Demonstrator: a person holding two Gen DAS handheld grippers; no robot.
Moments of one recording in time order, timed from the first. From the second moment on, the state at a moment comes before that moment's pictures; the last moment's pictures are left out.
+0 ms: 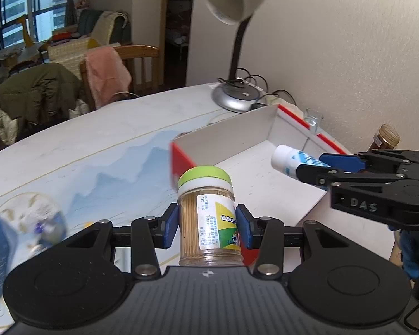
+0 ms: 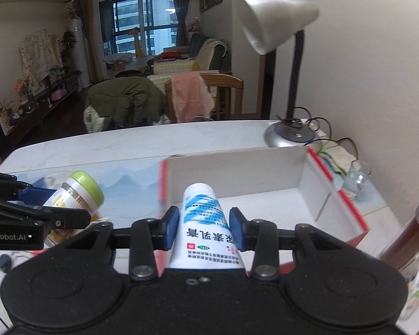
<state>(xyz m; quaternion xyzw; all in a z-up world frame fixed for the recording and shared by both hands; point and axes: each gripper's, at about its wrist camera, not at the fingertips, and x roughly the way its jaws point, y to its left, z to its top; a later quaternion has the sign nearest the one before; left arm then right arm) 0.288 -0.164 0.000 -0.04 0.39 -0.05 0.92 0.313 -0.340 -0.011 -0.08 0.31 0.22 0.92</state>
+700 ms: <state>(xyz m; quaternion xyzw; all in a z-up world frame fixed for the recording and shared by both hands) 0.433 -0.243 -0.070 -0.03 0.49 -0.04 0.87 0.432 -0.377 -0.079 -0.13 0.38 0.23 0.88</state>
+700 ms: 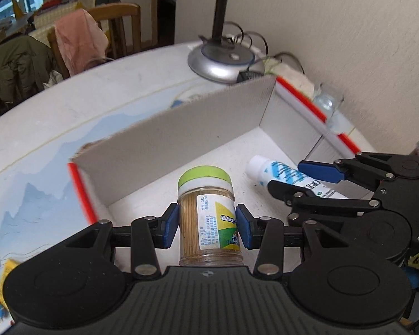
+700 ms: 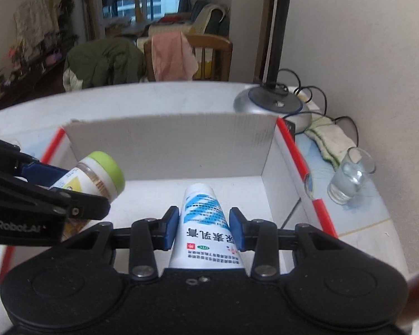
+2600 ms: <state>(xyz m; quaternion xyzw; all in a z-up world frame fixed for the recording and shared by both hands) 0.344 -0.201 -0.002 -0.05 0.42 0.00 0.91 0.369 -0.365 -0.019 -0.14 0.38 0.32 0.86</state>
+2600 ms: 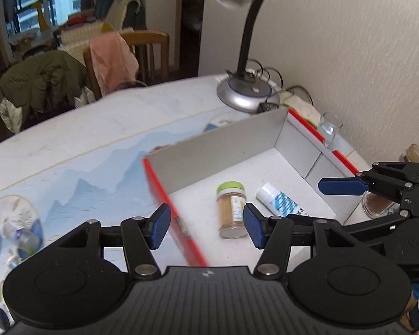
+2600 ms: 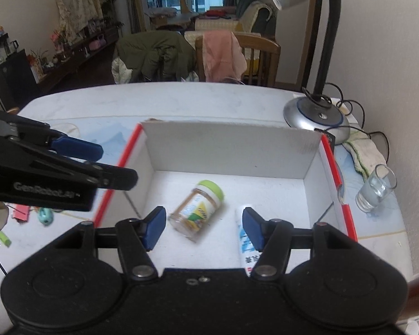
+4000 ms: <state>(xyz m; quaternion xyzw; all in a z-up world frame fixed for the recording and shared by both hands) 0.106 0.006 -0.005 -0.09 0.34 0.07 0.93 0.182 -0.207 -0.019 -0.05 0.33 0.35 0.88</state>
